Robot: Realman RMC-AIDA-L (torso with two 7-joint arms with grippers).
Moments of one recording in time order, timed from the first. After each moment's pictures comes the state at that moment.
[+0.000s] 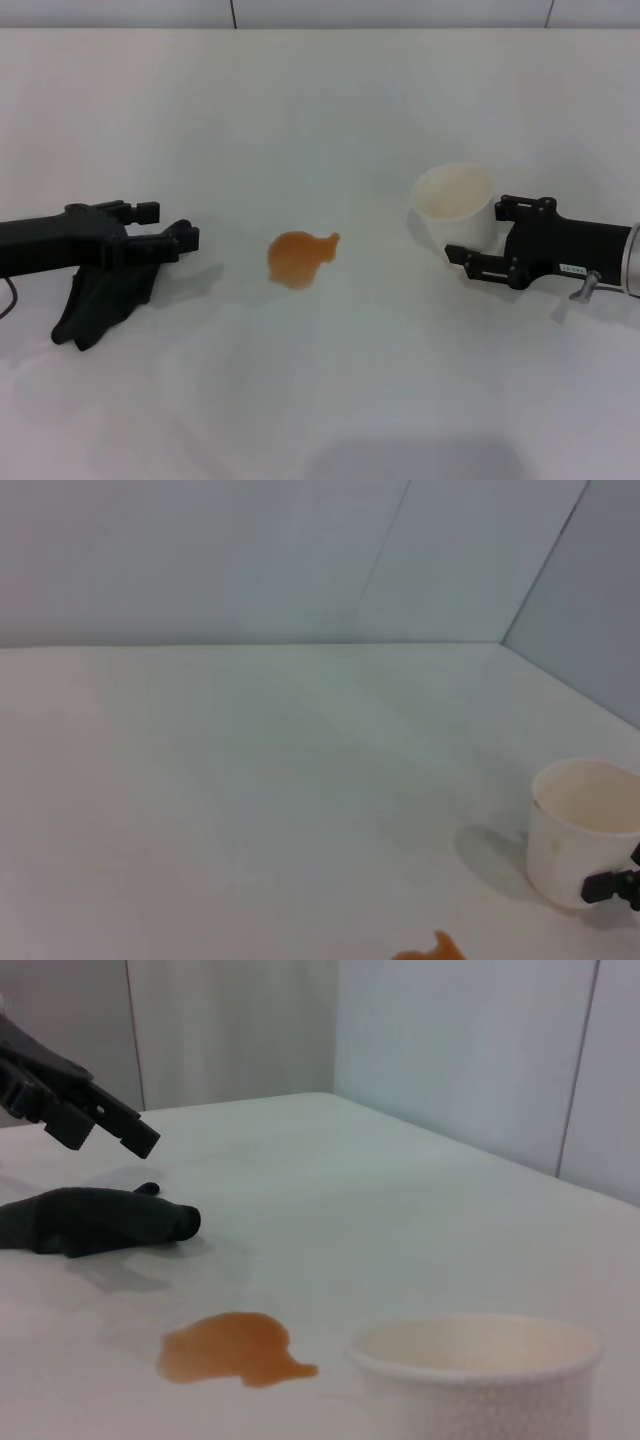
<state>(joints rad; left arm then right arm) -0.43 -2.06 0.75 0.81 2.04 1.49 -1.72 0.41 2.01 -1.29 -0.57 -1.45 -1.06 1.06</state>
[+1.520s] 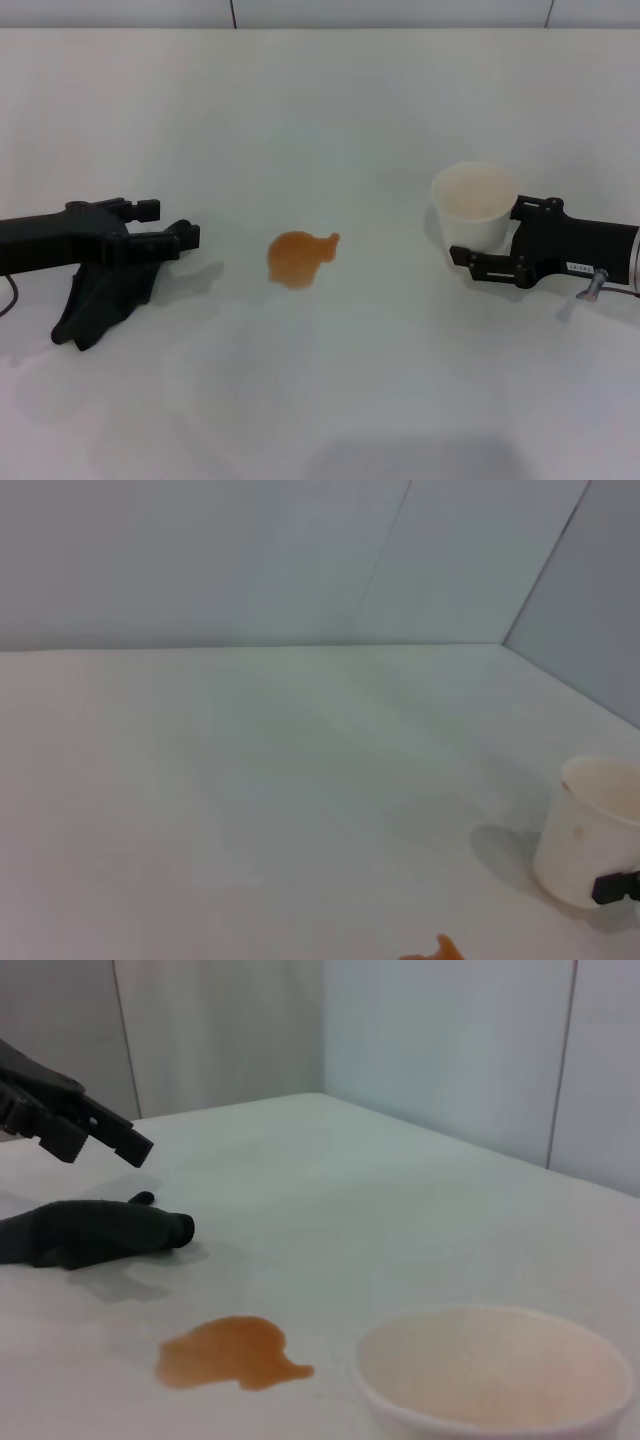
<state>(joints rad) -0.43 -2.06 0.75 0.81 2.04 1.49 -1.72 0.40 2.00 -1.29 -0.58 -1.46 -1.08 1.12</state>
